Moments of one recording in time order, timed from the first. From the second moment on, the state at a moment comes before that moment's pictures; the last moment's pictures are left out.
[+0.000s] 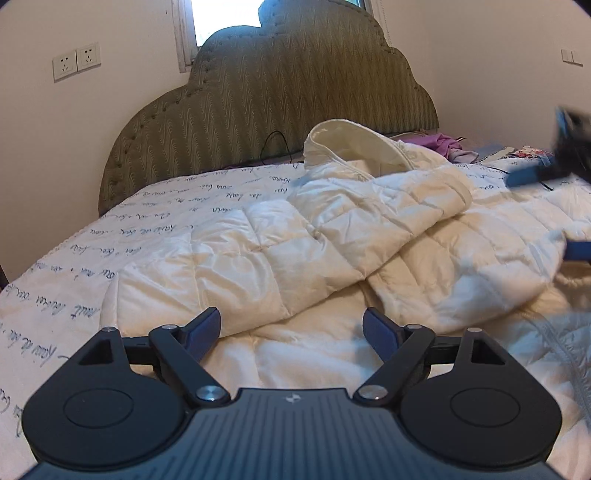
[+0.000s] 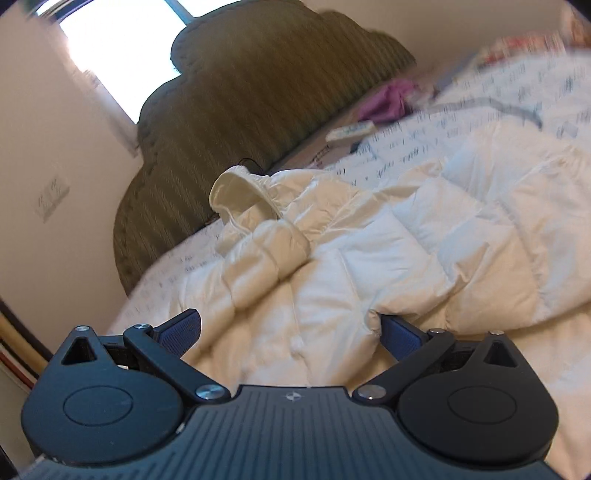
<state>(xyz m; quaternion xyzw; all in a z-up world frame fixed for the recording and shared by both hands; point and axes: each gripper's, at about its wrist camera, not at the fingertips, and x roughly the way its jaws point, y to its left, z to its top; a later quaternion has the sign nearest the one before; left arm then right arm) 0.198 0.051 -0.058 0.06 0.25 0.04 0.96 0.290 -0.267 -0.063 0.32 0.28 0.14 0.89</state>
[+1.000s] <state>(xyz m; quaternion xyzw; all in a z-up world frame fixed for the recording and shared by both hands) 0.177 0.054 -0.050 0.05 0.18 0.05 0.98 0.342 -0.218 -0.033 0.35 0.40 0.27 0.80</state>
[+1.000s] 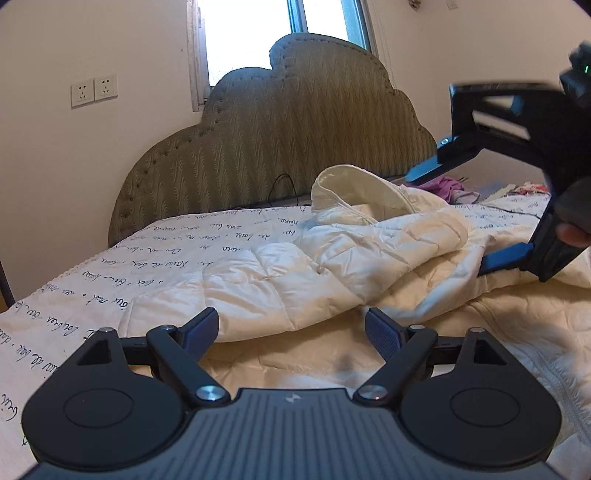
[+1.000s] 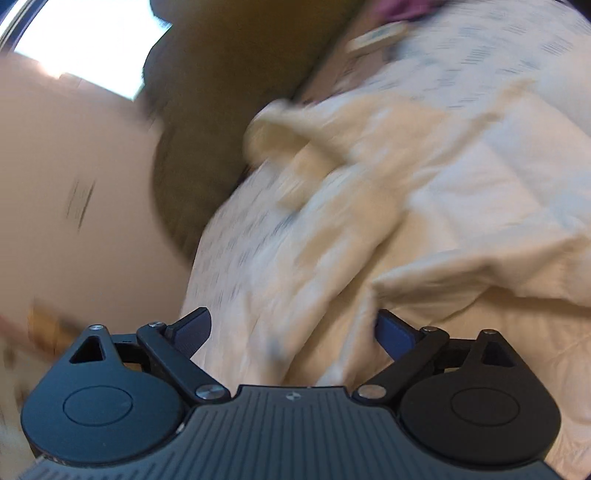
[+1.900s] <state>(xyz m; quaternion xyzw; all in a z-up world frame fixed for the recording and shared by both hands) 0.173 0.058 -0.048 0.04 0.15 0.06 0.99 0.392 -0.239 -0.072 0.47 0.32 0.14 0.81</state>
